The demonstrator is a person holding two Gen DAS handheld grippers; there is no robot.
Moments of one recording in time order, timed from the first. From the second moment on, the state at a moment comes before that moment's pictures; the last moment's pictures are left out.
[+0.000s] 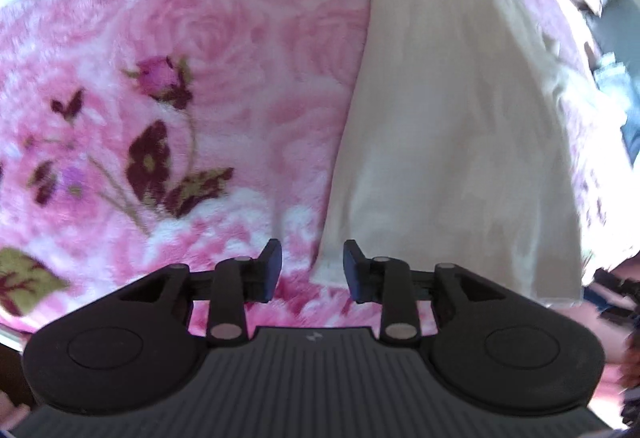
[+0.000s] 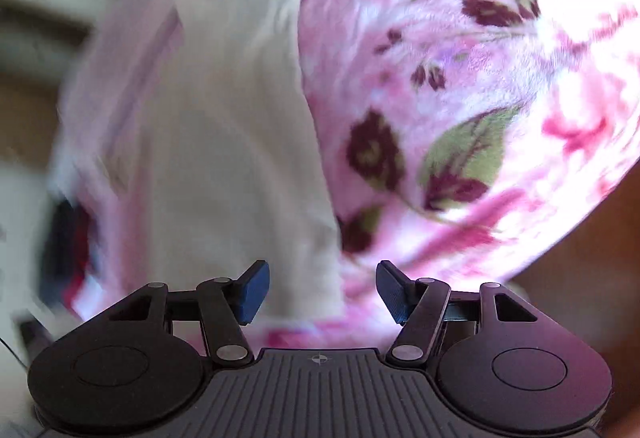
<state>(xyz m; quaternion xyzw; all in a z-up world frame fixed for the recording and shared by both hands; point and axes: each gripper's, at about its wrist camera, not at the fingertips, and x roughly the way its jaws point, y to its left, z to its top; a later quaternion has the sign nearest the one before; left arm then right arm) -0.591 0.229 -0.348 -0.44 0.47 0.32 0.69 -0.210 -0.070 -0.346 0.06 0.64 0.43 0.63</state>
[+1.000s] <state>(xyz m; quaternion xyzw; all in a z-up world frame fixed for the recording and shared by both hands) -0.542 0.281 -0.319 -0.46 0.41 0.30 0.73 -0.005 -0.006 -0.320 0.12 0.54 0.30 0.77</state>
